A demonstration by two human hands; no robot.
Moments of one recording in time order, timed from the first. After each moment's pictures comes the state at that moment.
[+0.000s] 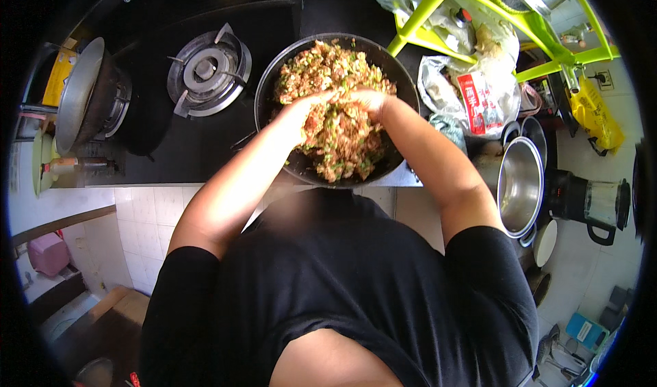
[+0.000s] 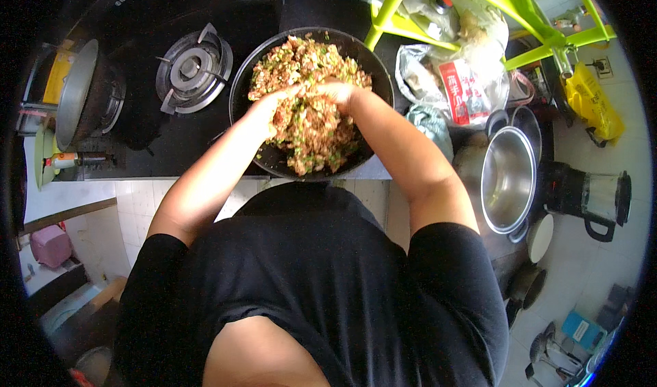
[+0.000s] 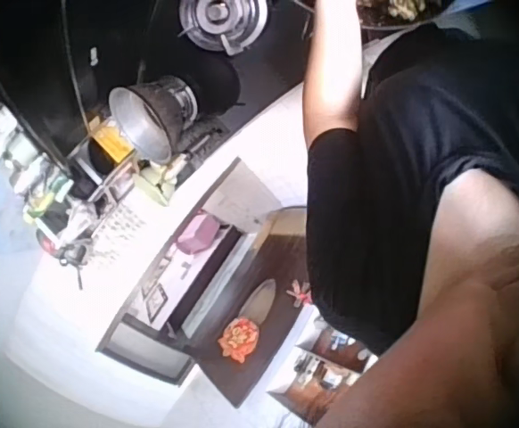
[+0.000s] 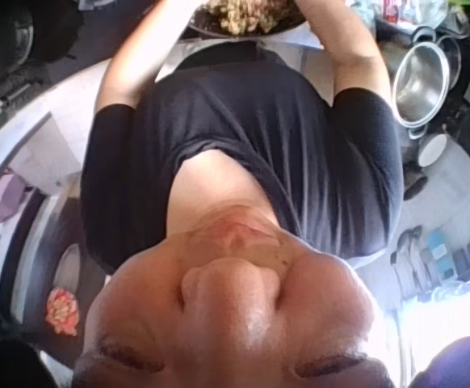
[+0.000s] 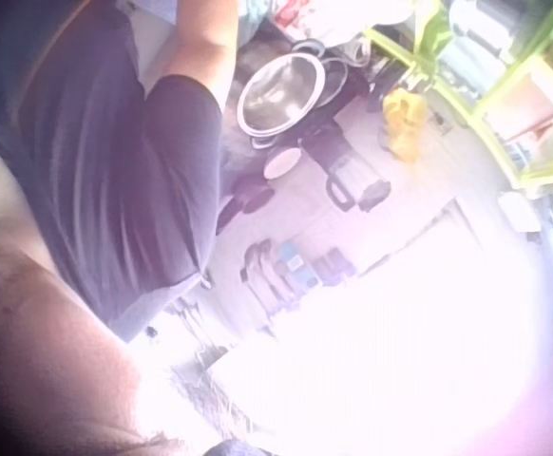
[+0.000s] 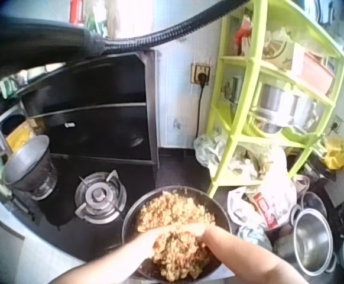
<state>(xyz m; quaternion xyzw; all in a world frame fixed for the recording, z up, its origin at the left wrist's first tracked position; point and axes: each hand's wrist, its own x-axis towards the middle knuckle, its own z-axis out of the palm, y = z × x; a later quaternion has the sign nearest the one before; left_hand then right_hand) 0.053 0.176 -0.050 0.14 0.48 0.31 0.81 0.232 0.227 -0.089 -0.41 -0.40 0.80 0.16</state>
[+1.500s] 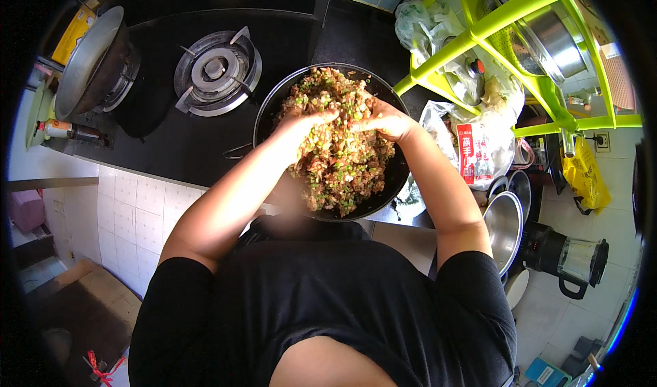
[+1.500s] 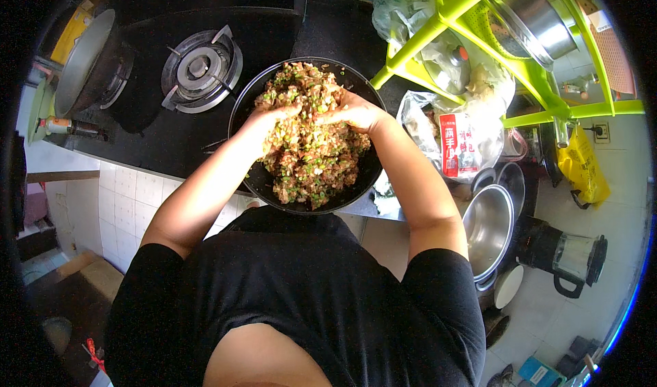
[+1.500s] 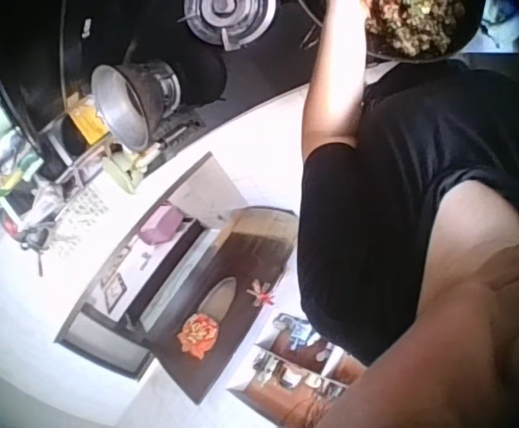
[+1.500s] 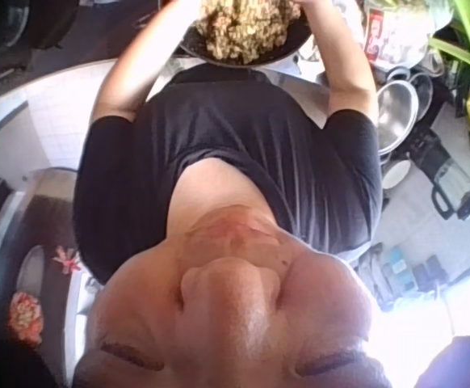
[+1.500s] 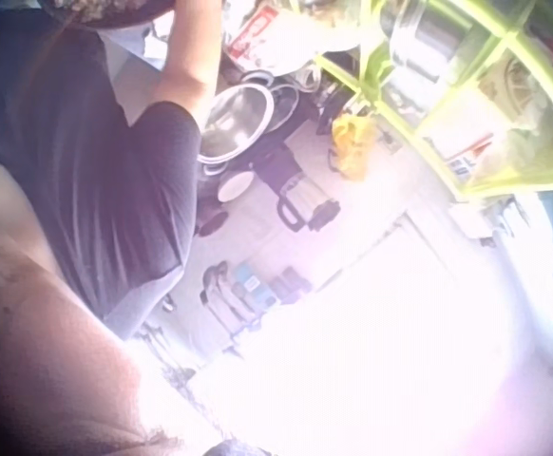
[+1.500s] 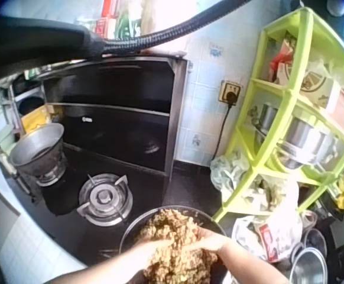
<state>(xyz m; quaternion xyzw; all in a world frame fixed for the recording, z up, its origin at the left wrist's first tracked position) 0.050 0.183 -0.034 0.18 0.41 0.47 0.76 0.241 0.251 -0.025 -0.30 -0.52 0.78 0.17</state>
